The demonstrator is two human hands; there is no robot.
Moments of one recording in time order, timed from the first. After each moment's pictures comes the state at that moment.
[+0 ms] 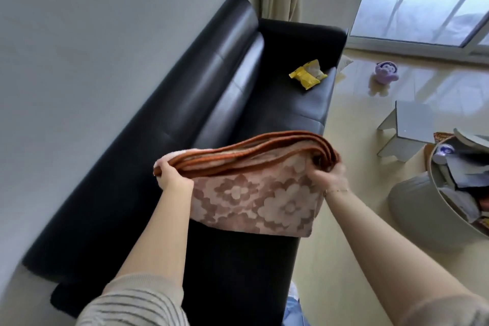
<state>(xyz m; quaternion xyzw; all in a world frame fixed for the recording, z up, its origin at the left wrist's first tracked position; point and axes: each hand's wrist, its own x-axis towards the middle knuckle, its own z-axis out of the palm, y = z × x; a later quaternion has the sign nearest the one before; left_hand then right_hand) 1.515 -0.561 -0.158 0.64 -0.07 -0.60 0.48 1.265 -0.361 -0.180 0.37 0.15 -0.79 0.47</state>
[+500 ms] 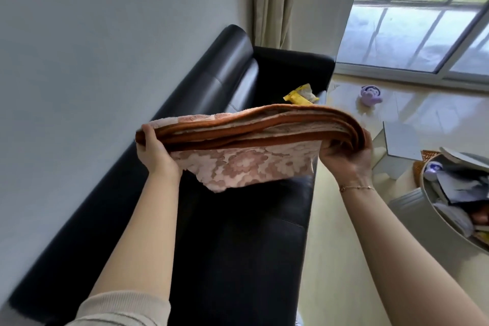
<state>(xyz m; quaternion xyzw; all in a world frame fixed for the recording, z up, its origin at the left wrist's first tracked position) 1.510 -0.609 -0.071 0.50 -0.24 -0.62 0.55 1.277 -0.382 -0.075 0.16 0.11 -0.89 0.41</state>
